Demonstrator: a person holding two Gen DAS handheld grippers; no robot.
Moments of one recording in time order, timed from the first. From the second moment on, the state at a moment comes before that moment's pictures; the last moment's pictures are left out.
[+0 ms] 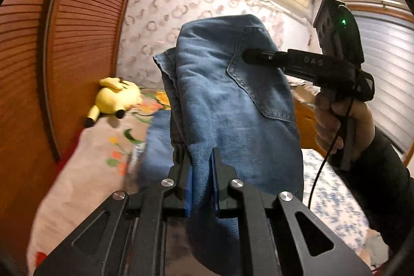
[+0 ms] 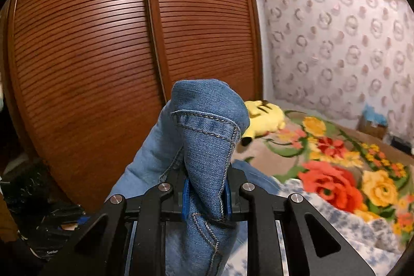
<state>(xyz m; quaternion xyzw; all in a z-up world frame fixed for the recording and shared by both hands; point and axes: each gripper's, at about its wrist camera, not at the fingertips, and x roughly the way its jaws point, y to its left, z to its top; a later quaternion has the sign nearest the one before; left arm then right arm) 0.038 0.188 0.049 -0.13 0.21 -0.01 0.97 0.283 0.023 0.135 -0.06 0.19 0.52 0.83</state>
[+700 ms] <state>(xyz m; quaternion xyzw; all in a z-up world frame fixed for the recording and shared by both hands) 0.143 0.214 -0.008 -0.08 0.33 0.02 0.94 0.457 0.074 -0.001 -0.10 0.31 0.41 0.85</state>
